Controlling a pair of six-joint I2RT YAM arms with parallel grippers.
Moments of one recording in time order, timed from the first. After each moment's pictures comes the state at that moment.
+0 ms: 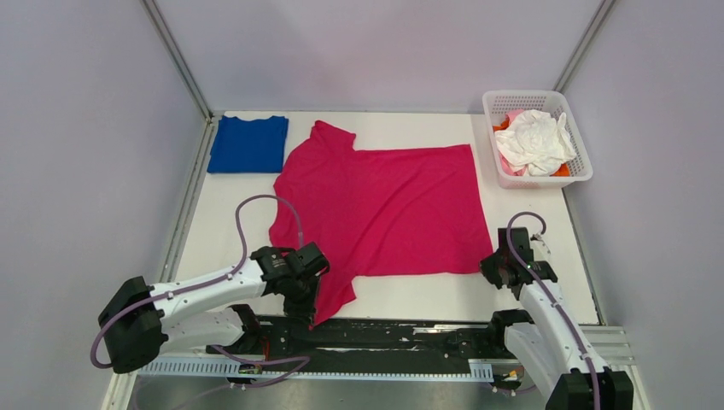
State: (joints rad) left arm -0.97 1.09 0.58 -0.89 0.16 -0.87; right arm 0.07 0.79 0.38 -0.63 0.16 1.06
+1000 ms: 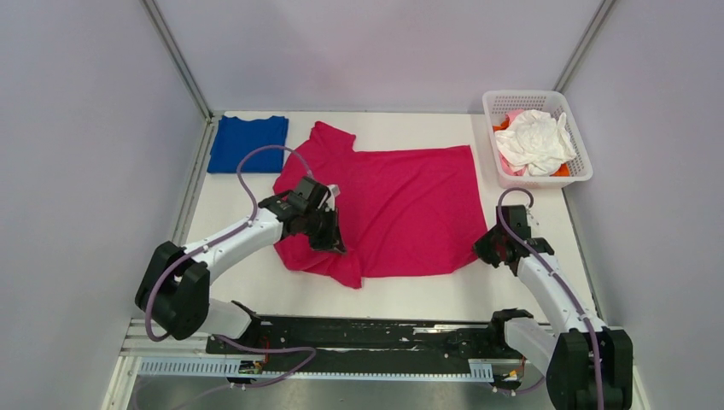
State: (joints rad) left arm -0.63 1.37 0.88 -0.58 0.34 -0.63; right arm 0.07 0.97 0.51 -0.55 0.05 0.92
